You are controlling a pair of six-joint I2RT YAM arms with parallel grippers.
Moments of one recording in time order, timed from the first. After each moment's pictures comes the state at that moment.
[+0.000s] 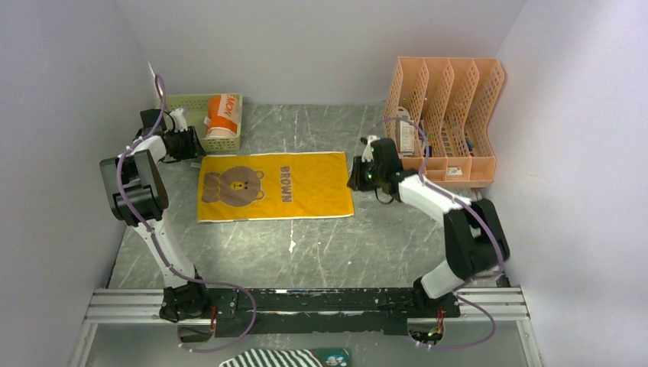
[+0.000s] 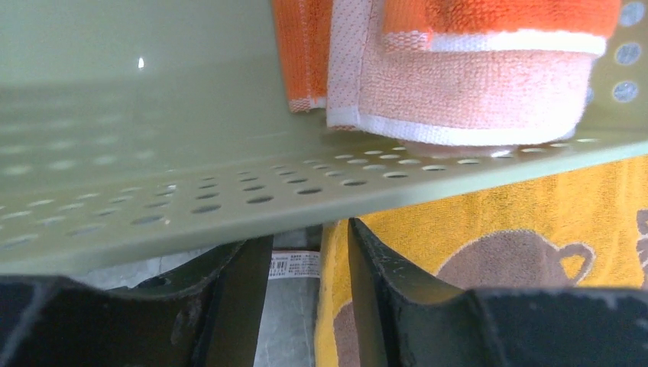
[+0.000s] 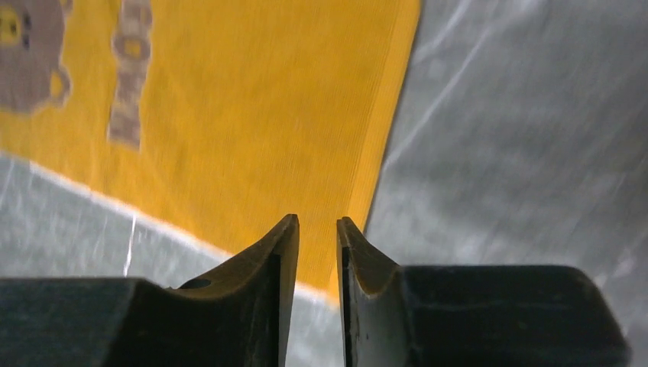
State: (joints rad) left arm 0.30 2.06 1.43 -0.29 0.44 0.10; right arm 0.40 1.49 0.85 -0.14 -0.19 0.28
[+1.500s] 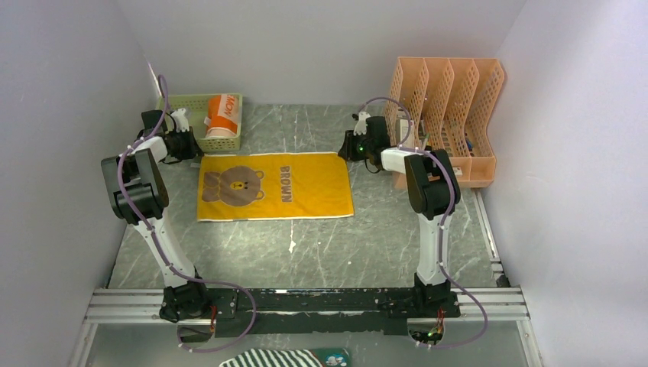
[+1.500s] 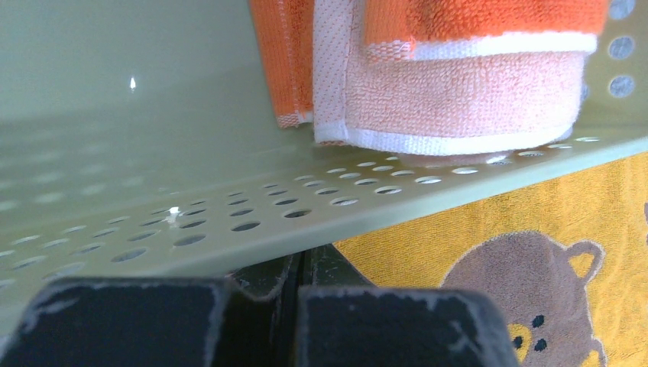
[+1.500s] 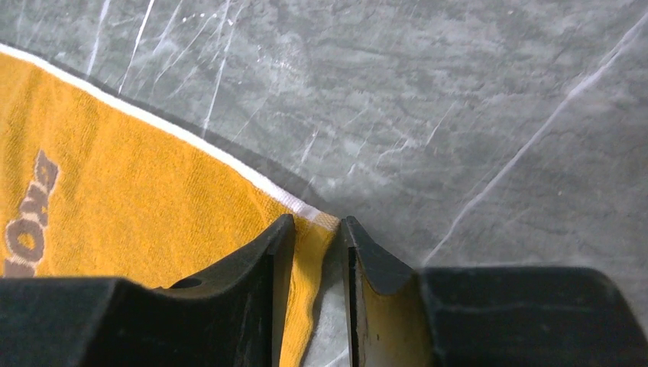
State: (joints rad) left arm 0.30 2.09 1.43 -0.24 0.49 0.14; right arm 0.26 2.18 1.36 0.19 -0.37 0.15
